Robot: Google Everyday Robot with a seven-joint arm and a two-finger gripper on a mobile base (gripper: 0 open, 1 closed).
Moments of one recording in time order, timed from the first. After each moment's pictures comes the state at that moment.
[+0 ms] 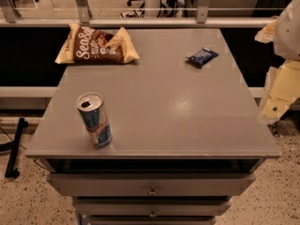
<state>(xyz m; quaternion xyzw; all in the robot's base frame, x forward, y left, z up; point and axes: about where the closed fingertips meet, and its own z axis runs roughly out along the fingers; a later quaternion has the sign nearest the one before) 0.438 -0.217 0.976 -0.60 0.78 -0.03 0.16</state>
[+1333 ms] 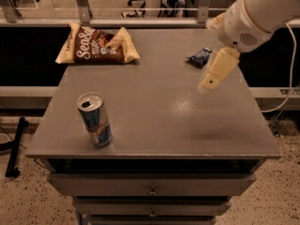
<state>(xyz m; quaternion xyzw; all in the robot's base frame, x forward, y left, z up) 0.543 -0.144 0.951 -0.61 0.74 0.04 0.29</state>
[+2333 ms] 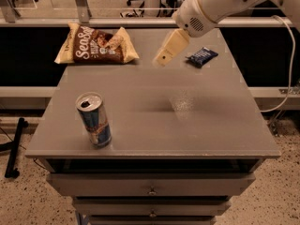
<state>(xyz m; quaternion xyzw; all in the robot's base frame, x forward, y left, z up) 0.634 -0.052 0.949 -0.56 0.74 0.13 0.35</state>
